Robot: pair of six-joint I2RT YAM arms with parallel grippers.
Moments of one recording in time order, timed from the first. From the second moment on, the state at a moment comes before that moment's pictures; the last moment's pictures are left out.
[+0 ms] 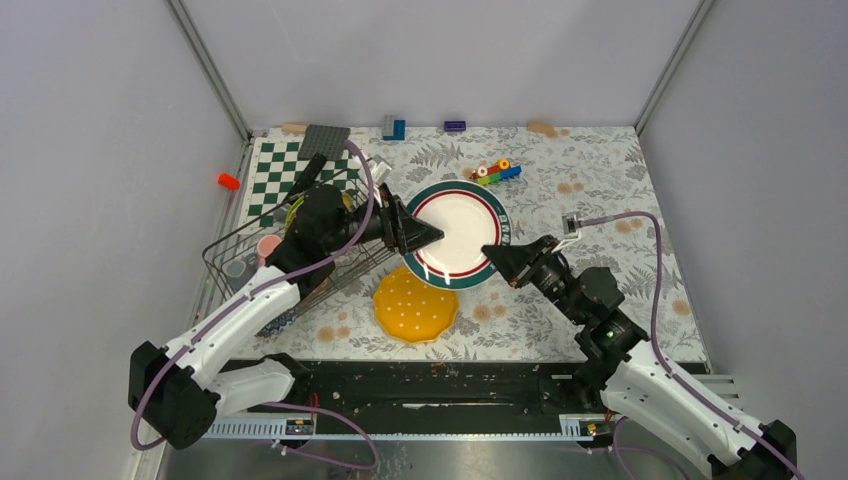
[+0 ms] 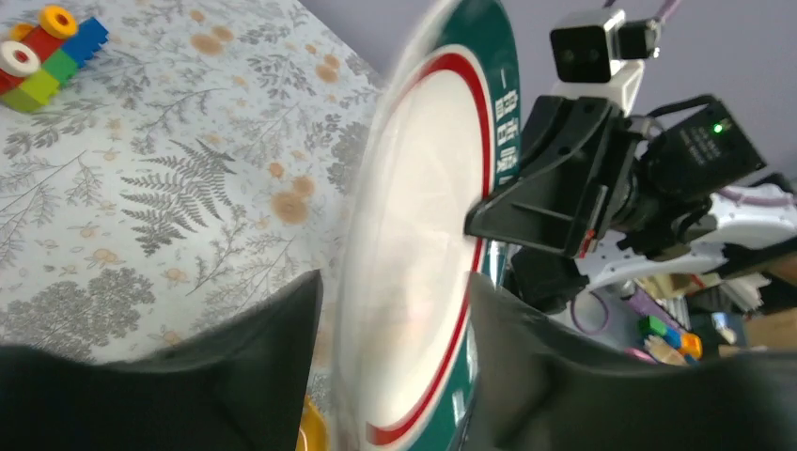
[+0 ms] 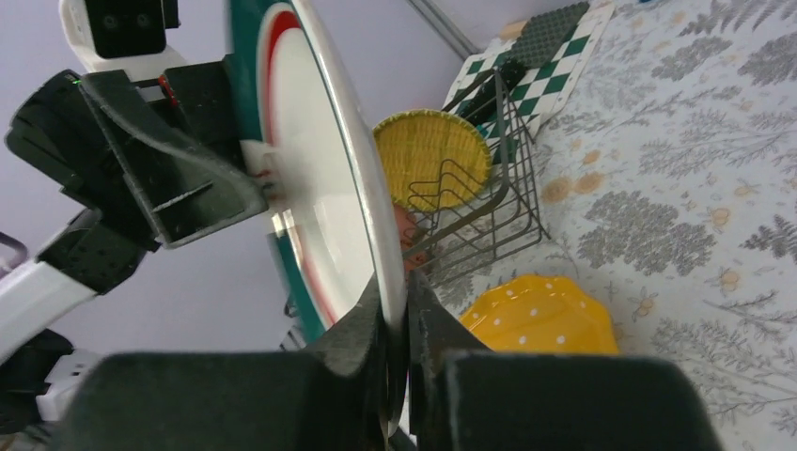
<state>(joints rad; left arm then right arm) -0.59 1.10 0.90 0.14 0.61 -0.53 0.68 0.59 0.40 0.27 -0.02 0.80</state>
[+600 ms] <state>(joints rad) -0.60 0.75 0.82 -0.17 -0.25 -0.42 0.68 0.57 0.39 0.01 0.03 0.86</state>
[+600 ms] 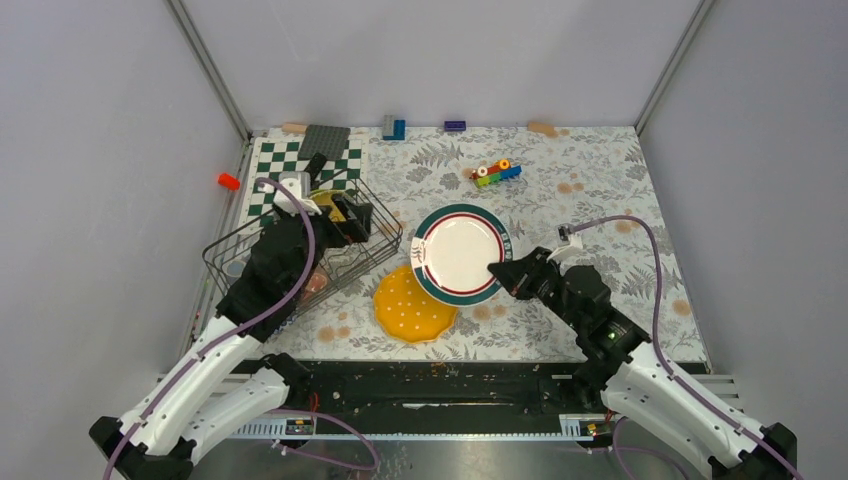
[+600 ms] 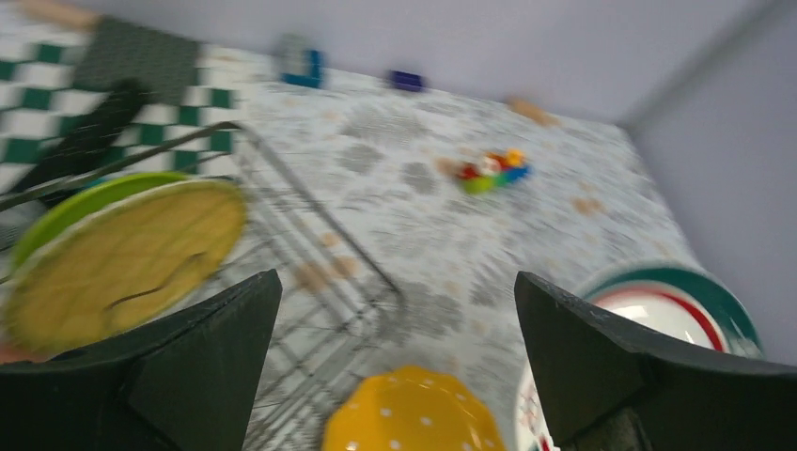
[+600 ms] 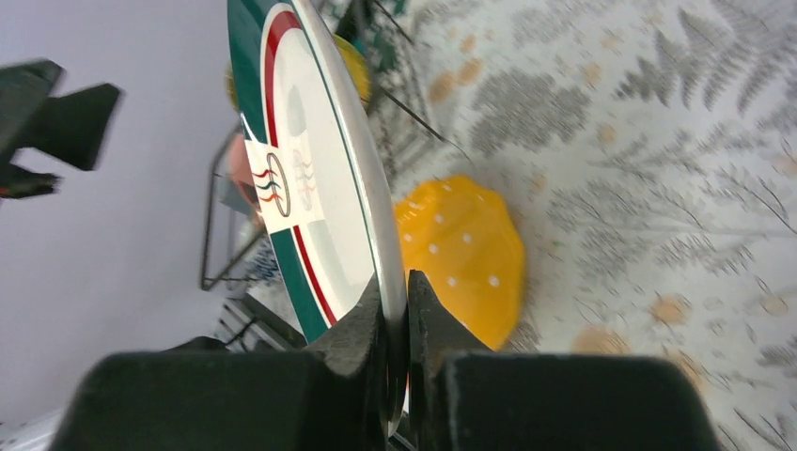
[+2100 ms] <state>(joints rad) -0.60 0.92 0.80 -0.29 -0.68 -0.39 0.69 1.39 0.64 -0.05 -0.36 0.89</state>
